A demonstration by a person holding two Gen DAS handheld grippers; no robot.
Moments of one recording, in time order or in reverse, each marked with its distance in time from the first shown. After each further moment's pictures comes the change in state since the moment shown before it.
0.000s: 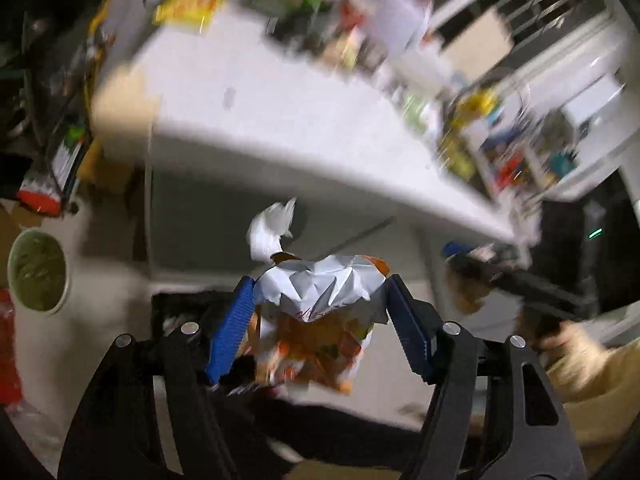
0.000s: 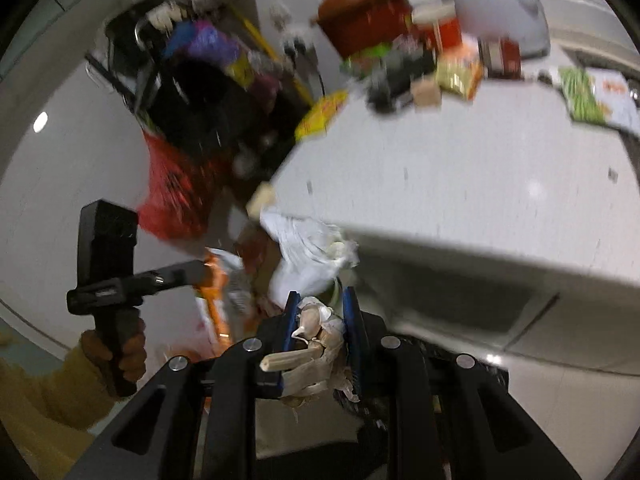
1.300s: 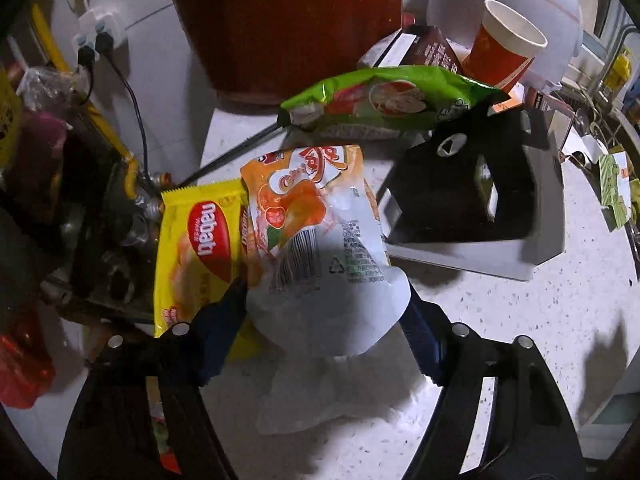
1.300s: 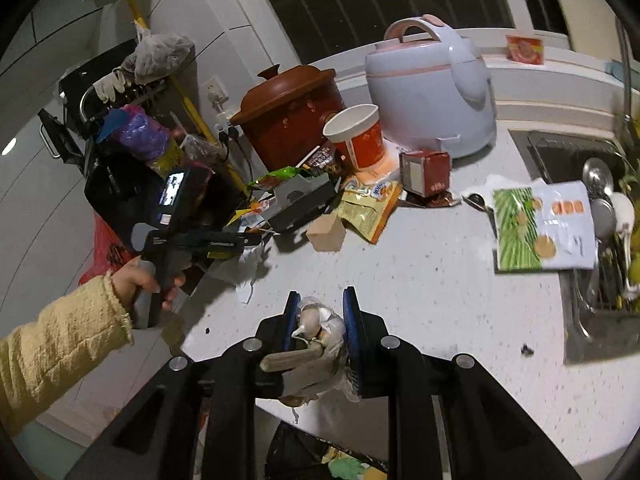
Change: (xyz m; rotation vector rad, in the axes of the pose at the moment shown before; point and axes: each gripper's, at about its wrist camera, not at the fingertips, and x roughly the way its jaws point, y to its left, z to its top) left arm 0.095 0.017 0.288 0.258 -0.012 0.581; right arm -0.049 -0.079 0.130 0.027 -0.286 -0.183
